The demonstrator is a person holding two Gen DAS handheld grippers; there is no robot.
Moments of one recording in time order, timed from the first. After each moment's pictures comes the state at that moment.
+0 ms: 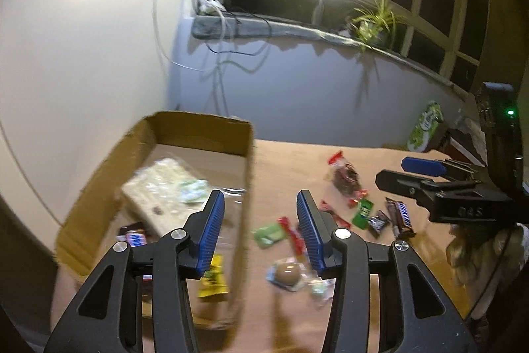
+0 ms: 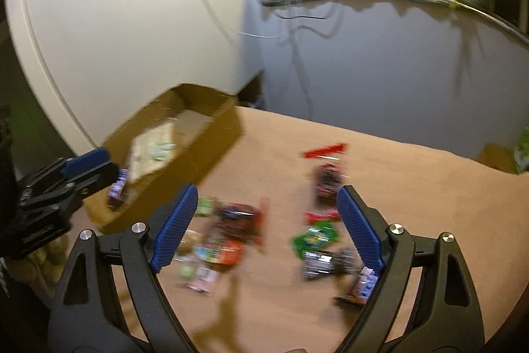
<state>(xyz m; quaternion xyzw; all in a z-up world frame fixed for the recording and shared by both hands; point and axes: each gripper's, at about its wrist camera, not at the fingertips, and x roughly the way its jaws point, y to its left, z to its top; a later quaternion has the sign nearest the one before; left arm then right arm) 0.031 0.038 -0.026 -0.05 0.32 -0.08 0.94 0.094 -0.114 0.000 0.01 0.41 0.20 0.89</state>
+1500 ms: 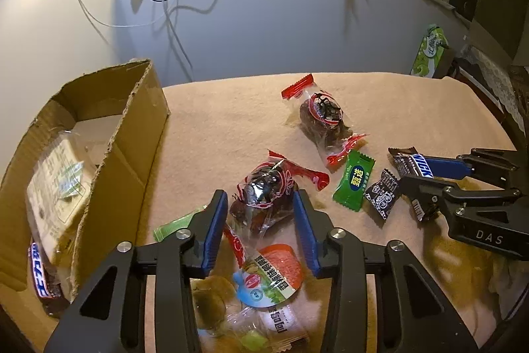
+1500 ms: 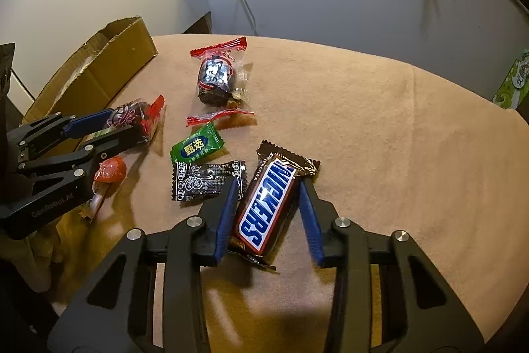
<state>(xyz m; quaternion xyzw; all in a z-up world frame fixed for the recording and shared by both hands) 0.087 -0.061 -0.094 0.04 0.42 -0.10 0.90 0.092 -0.188 -0.079 -0.01 0.50 0.14 0.85</state>
